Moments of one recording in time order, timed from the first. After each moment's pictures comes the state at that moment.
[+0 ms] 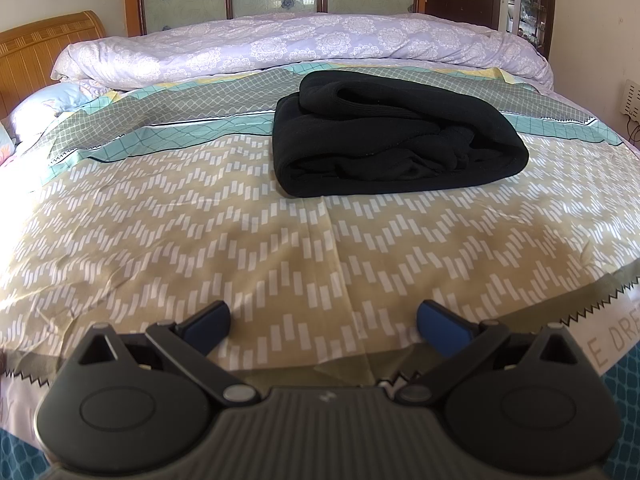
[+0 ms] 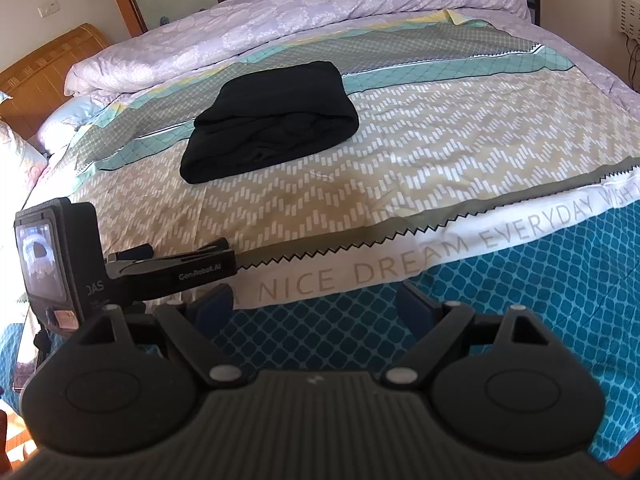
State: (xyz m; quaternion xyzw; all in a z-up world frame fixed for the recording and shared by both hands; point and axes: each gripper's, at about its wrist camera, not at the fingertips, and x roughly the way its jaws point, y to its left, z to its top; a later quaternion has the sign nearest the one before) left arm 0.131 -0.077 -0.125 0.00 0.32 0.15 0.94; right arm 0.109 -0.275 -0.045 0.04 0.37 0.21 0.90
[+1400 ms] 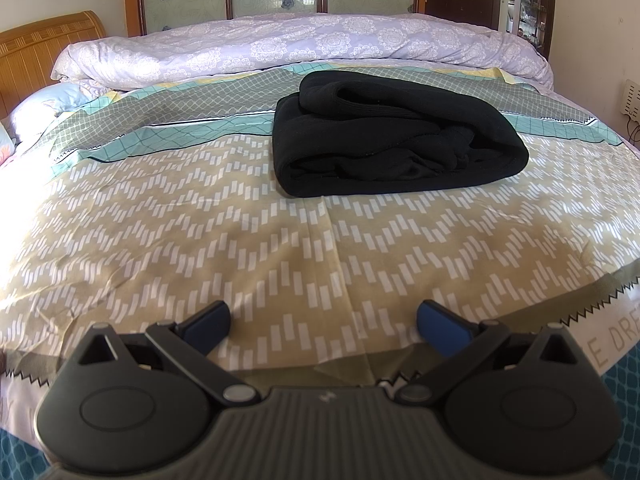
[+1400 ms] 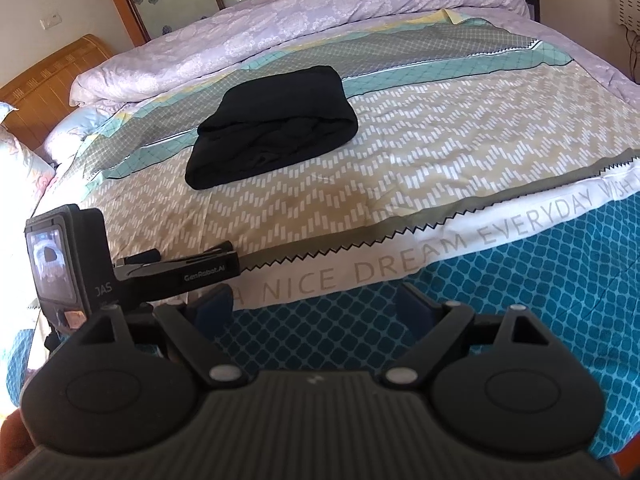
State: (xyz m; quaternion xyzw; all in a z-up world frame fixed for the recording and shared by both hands) left arm 0.130 -0.077 -0.125 0.00 0.32 0.15 0.94; right arm 0.106 -0.288 -0.043 0.07 0.37 0.22 0.90
